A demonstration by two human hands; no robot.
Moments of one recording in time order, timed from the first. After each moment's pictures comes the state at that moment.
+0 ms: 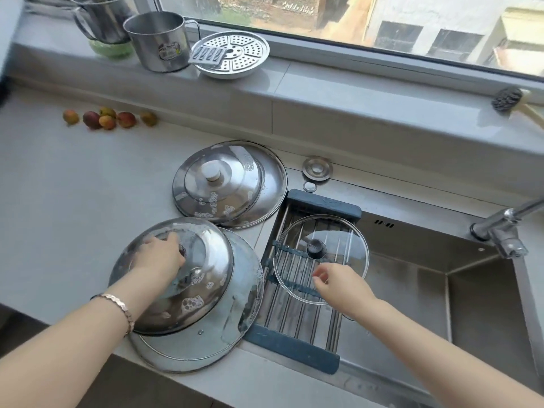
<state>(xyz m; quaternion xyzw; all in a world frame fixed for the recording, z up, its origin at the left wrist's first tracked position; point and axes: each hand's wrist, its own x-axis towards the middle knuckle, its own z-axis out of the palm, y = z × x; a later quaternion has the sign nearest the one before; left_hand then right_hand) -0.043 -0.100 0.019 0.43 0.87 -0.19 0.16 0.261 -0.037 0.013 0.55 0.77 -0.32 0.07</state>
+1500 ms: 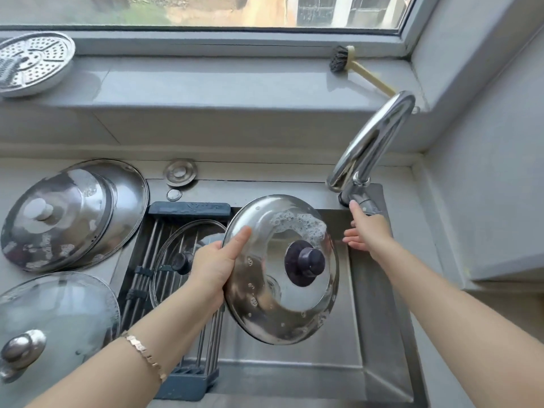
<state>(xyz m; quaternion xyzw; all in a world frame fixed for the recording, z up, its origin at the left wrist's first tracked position) 0.313 0.014 0.039 0.20 0.71 0.38 0.56 0.550 0.099 -0.009 0.78 0.28 -0.50 -0.26</state>
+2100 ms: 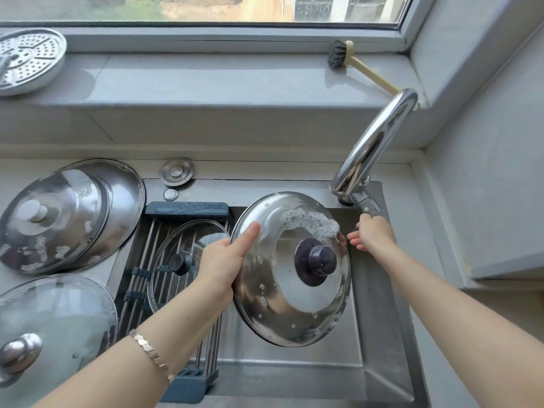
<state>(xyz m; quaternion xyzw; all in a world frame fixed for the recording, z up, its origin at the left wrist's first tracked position) 0.327 0.020 0.044 0.20 0.68 0.39 0.59 0.560 0.099 -0.025 0.81 0.34 -0.42 -0.21</state>
